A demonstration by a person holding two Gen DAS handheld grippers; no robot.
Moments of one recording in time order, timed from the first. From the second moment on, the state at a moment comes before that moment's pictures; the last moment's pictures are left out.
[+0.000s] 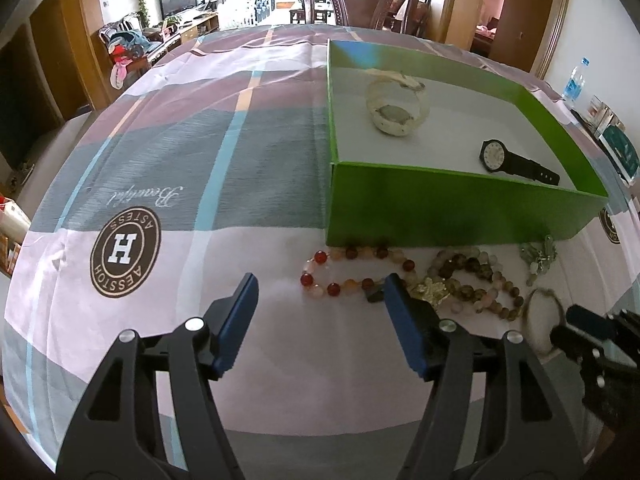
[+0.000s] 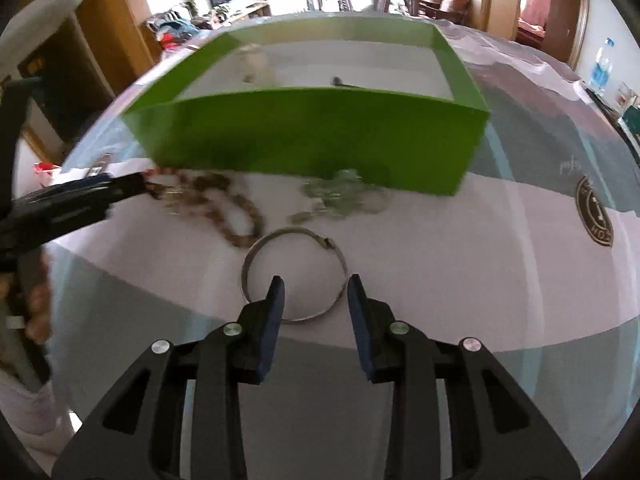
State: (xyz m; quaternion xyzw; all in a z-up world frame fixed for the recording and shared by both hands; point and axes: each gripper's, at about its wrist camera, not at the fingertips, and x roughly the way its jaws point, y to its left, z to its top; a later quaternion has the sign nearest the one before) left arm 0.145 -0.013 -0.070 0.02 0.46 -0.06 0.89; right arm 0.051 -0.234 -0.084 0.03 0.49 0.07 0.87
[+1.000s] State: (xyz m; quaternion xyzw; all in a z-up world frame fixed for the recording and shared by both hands) left arm 0.117 -0.025 -0.081 0.02 0.48 -0.14 0.87; right arm 0.056 -0.239 -0.087 0.06 0.49 0.06 0.87
